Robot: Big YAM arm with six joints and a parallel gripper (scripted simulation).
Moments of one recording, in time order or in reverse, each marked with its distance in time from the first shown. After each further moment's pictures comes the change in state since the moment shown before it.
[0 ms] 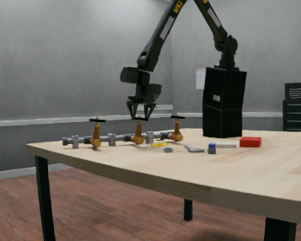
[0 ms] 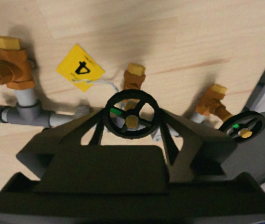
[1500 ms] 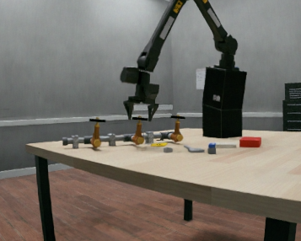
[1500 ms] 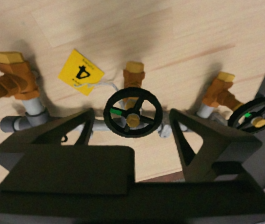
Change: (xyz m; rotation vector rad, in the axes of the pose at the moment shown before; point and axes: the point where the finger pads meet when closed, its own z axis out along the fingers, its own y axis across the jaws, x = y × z) arm 0.002 0.001 0.000 -0.003 0.010 0.123
